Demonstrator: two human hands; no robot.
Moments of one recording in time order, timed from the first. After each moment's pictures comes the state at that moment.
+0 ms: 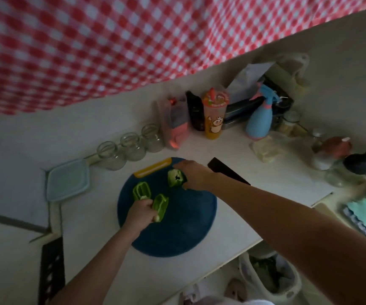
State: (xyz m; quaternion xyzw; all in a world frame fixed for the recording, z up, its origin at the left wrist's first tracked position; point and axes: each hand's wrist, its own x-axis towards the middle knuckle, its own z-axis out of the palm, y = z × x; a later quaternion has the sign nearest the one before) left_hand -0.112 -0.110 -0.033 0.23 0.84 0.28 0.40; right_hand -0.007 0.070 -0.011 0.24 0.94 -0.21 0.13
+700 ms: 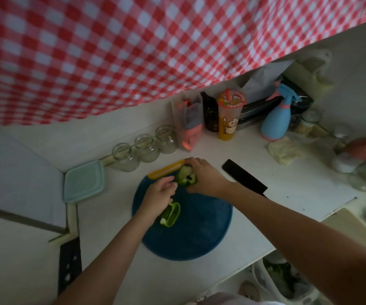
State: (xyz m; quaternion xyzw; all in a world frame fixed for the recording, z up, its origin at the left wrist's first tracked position) left_hand -0.117 -0.086 0.011 0.26 0.77 0.42 0.40; right_hand -0.007 0.049 0.001 0.27 0.91 -0.31 -0.03
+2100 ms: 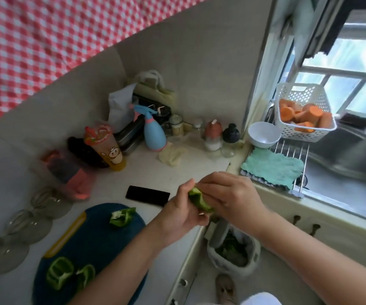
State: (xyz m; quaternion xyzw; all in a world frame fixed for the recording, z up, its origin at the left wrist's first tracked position) left_hand 0.119 -0.001 0.078 0.37 0.34 0.30 0.81; right_hand 0.273 0.007 0.074 0.35 0.85 -0.02 -0.41
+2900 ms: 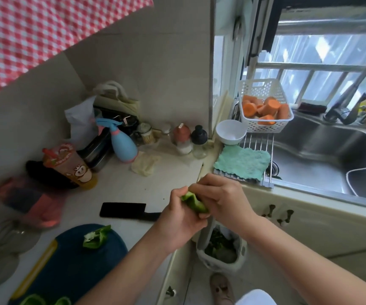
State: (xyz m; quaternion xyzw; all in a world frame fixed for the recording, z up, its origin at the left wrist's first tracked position) left_hand 0.175 0.000 0.068 0.30 0.32 0.29 0.85; right_hand 0.316 -0.003 0.050 0.47 0.76 -0.06 -0.44
